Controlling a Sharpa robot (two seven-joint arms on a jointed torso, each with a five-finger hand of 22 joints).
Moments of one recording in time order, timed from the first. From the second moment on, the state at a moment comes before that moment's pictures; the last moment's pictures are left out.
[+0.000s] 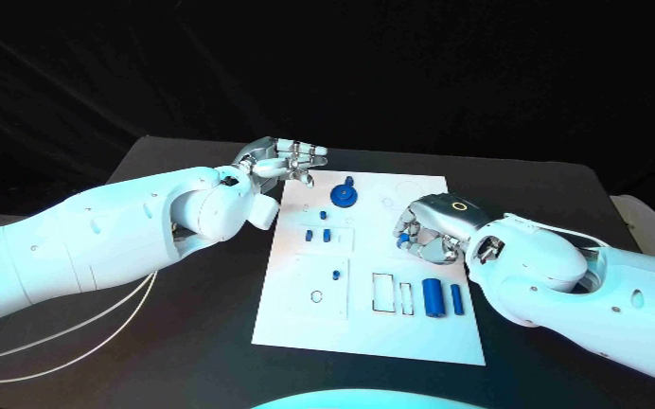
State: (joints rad) left arm 1.16 -0.84 0.01 1.50 -0.08 -0.26 0.20; left_hand 1.46 -0.16 0.47 0.06 0.20 1.04 0.18 0.12 0.07 1.06 0.11 0.28 0.10 1.12 0.03 0.98 0.45 0.17 1.02 0.12 0.87 0.59; right arm 1.15 -0.91 -0.11 1.80 -1.73 -0.29 -0.34; right_hand 1.42 -0.09 0.43 0.04 0.17 1.18 0.11 0.12 0.10 1.25 0.04 0.23 0.12 1.46 -0.03 1.48 1.31 0.09 1.43 0.07 1.19 1.31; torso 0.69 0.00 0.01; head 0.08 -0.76
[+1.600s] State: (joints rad) left arm 1.16 -0.81 0.01 1.49 -0.08 -0.25 0.19; left_hand 1.46 -0.16 0.46 0.06 0.20 1.04 0.18 0.12 0.07 1.06 0.11 0.28 0.10 1.12 0.03 0.98 0.45 0.17 1.02 0.12 0.87 0.59; right arm 1.03 -0.69 -0.13 1.83 -1.64 -0.35 -0.28; right_hand 1.39 -0.10 0.43 0.04 0.18 1.18 0.10 0.12 0.10 1.25 0.04 0.21 0.12 1.46 -0.03 1.48 1.31 0.09 1.43 0.07 1.18 1.31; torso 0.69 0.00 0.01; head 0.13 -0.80
